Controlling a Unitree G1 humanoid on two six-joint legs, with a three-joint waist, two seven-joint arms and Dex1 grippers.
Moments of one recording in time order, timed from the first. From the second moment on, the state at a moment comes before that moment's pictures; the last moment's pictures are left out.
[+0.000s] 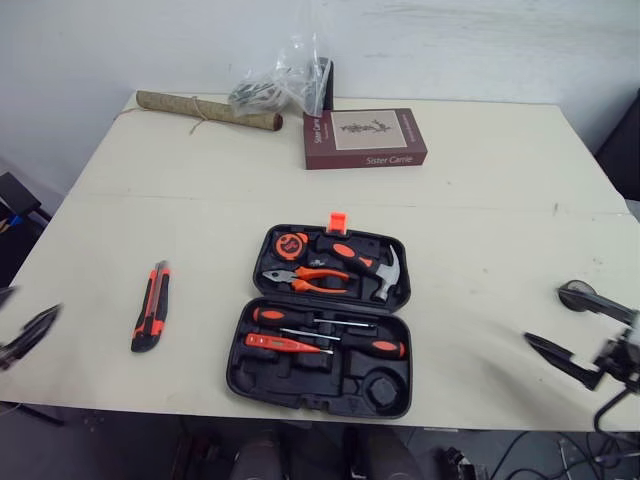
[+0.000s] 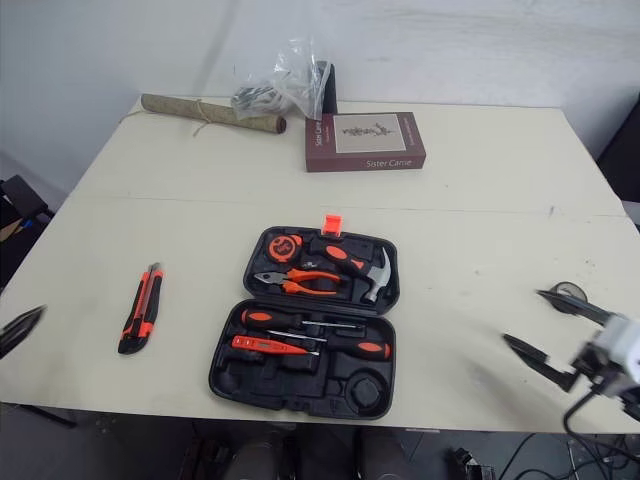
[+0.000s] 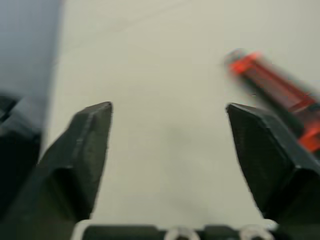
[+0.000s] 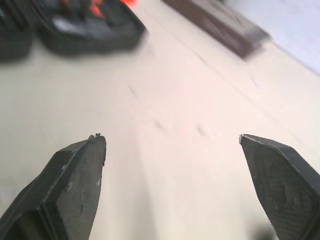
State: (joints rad) left arm 0.33 0.82 0.97 0.31 -0.40 0.01 -0.85; right arm 0.26 -0.78 -0.66 0.31 0.47 -0.44 1.25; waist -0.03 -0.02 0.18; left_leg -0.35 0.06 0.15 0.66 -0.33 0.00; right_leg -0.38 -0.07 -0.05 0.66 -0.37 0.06
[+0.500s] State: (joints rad) left arm 0.38 0.82 1.00 0.42 -0.41 -0.08 -0.77; right arm 0.31 -0.80 -0.72 0.50 0.47 -0.54 1.21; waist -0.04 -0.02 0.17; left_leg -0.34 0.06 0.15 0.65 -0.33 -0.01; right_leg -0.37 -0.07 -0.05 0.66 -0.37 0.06
